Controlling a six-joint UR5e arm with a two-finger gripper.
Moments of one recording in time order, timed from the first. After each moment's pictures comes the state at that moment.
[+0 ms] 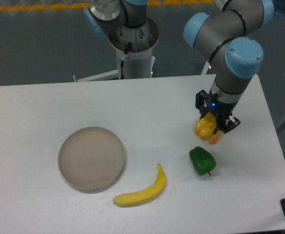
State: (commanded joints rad) arm 2.38 -1.89 -1.43 -1.38 1.52 1.47
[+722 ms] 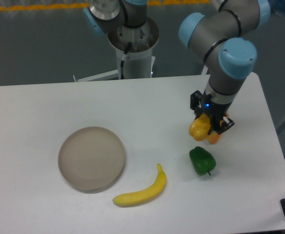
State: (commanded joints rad) arm 2.28 -1.87 -1.45 -1.39 1.51 1.39
